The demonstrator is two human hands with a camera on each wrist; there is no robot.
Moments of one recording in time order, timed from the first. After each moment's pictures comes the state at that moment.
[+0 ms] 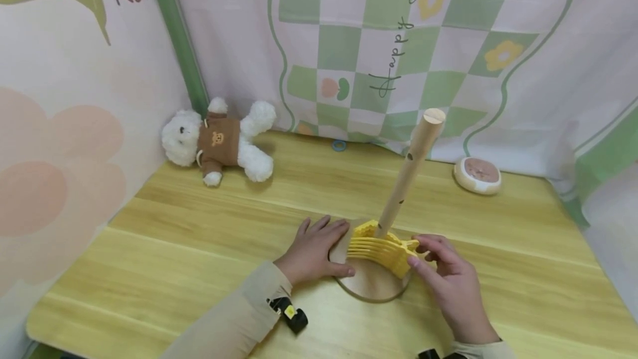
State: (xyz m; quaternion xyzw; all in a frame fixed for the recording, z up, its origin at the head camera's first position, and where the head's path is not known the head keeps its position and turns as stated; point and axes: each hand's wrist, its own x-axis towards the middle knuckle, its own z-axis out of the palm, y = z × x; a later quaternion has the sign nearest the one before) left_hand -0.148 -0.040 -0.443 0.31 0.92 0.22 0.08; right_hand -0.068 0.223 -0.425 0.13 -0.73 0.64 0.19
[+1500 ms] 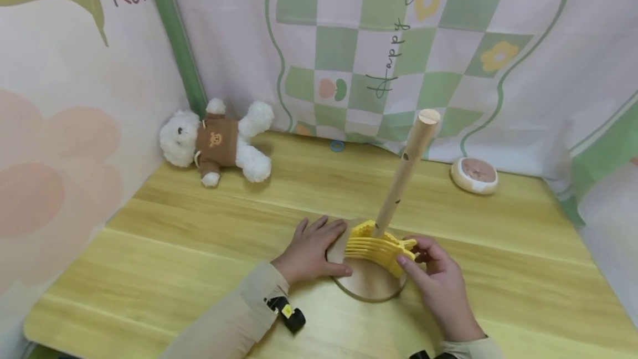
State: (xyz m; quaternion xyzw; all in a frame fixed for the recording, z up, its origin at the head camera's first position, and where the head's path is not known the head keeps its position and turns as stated) left_hand -0.149 -0.041 -0.444 0.31 0.92 0.24 0.08; right_hand -0.069 0.208 -0.425 0.03 -0.77 0.62 0.16
